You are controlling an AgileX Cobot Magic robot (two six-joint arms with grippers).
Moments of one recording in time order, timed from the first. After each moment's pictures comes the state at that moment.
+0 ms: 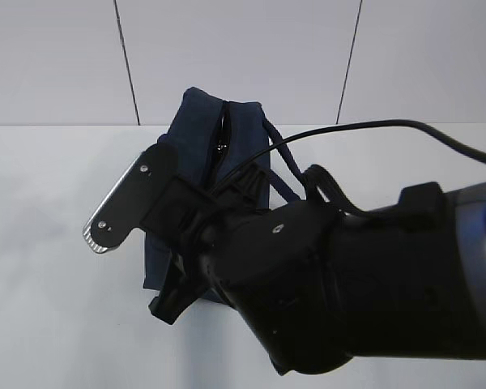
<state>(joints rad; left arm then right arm) -0.18 0.61 -0.56 -0.53 0.44 0.28 1.05 1.80 -1.05 1.67 -0.50 -1.97</state>
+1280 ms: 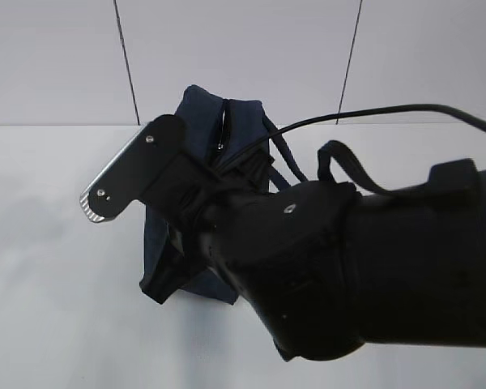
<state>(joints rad) -0.18 0.61 -0.56 -0.53 0.44 0.28 1.05 1.76 -1.06 1.65 -0.51 -1.89</state>
